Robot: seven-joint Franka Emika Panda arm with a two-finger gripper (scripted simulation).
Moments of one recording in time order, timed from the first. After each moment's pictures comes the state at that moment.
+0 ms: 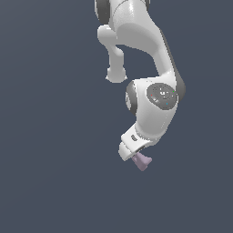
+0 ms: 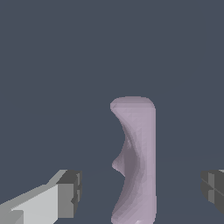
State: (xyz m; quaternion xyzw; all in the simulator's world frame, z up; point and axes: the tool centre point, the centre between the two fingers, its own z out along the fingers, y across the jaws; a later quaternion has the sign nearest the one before) arm 0.101 0.101 0.146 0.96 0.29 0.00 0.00
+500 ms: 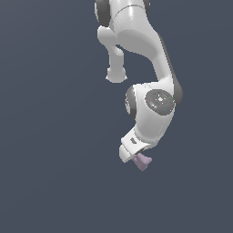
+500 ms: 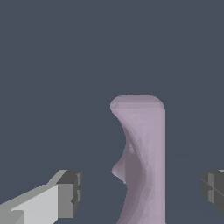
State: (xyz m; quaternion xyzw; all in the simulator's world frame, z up) arm 0.102 0.101 0.128 0.96 0.29 0.00 0.00
